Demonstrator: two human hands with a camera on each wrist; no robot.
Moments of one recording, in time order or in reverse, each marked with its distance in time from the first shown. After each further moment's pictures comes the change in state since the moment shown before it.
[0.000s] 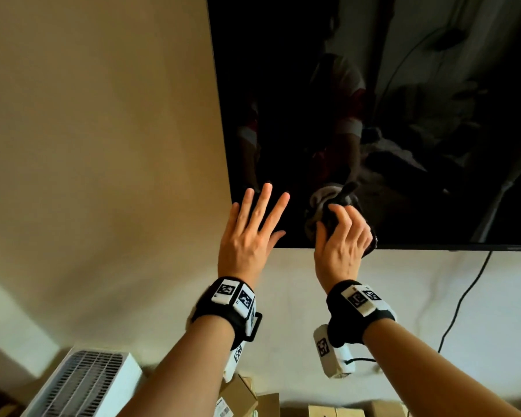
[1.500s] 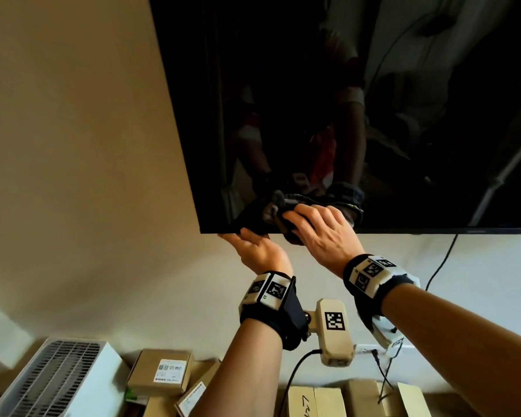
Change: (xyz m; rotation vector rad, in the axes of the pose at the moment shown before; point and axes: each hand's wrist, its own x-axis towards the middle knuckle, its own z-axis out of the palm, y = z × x) left_hand 0.026 0.135 0.011 -1.333 0.464 -1.601; right_hand 0.027 0.068 -0.038 -0.199 -0.364 -0.780
